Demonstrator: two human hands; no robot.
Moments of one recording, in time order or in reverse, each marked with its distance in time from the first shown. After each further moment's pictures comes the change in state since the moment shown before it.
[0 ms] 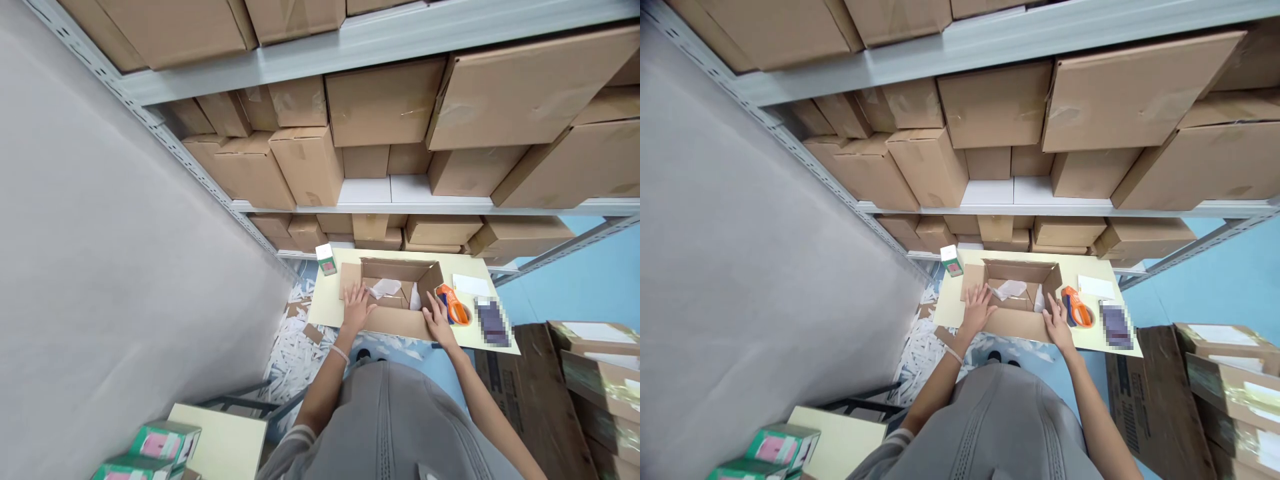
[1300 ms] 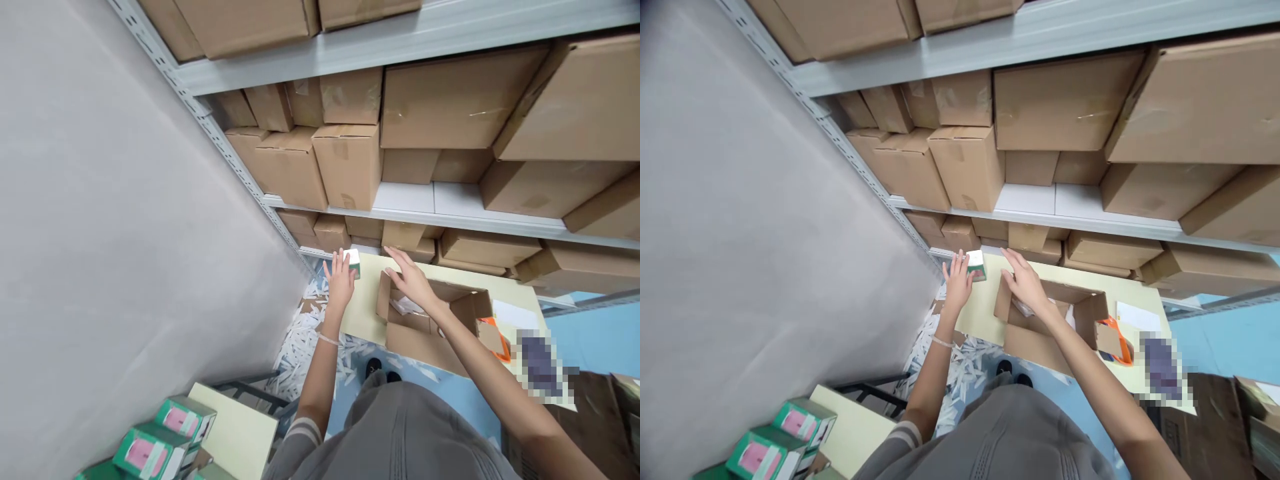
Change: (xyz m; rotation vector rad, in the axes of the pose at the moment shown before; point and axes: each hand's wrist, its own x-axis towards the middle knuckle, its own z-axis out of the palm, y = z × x) left_hand 0.036 -0.118 -0.109 -0.087 0.302 -0.335; right_hand 0.088 -0.288 0.018 -0.089 -0.189 -0.678
